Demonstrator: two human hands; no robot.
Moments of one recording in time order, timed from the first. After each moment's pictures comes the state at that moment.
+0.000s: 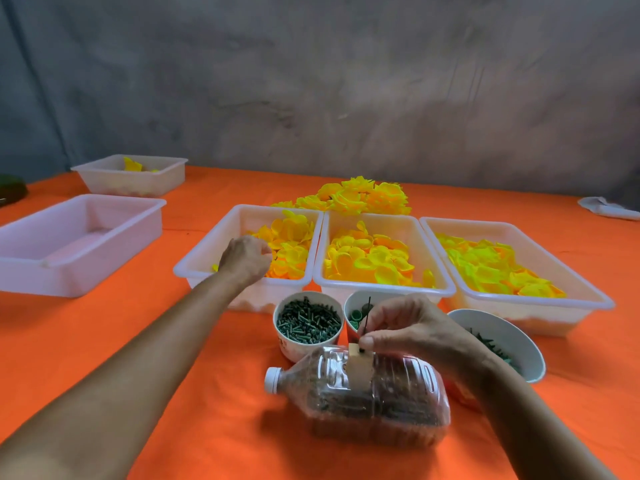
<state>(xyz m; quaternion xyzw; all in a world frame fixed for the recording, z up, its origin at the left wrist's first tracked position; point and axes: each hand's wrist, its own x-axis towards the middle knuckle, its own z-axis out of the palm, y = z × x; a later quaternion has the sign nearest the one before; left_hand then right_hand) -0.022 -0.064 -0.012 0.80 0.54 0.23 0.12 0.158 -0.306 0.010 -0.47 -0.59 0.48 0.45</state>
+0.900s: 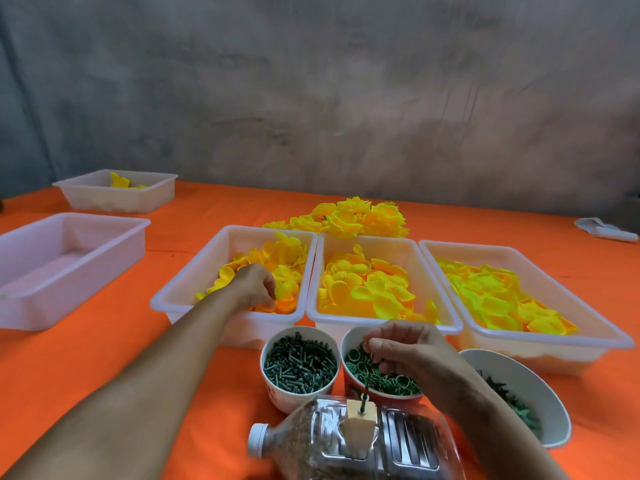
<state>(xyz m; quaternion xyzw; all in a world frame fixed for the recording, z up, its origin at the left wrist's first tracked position) 0.007 -0.019 -0.024 0.85 0.47 0.13 0.21 0.184 -0.266 -0.015 -0.54 -0.45 0.45 0.54</state>
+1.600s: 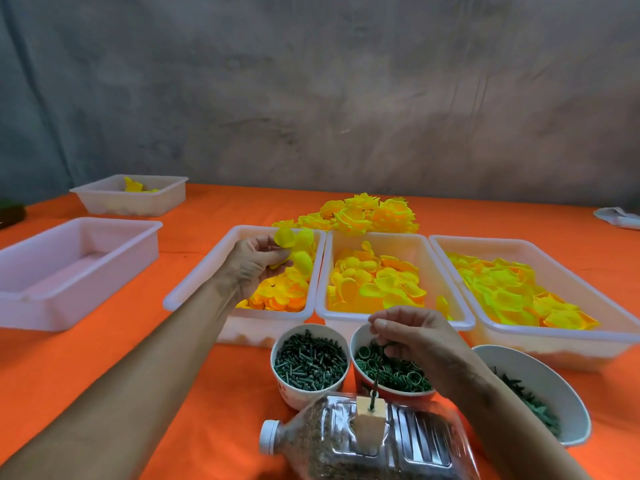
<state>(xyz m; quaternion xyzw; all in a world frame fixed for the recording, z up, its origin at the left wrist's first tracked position) -0.003 -0.049 0.013 0.60 0.28 0.42 0.62 0.182 -0.251 -0.013 -0.55 -0.41 0.43 0.58</state>
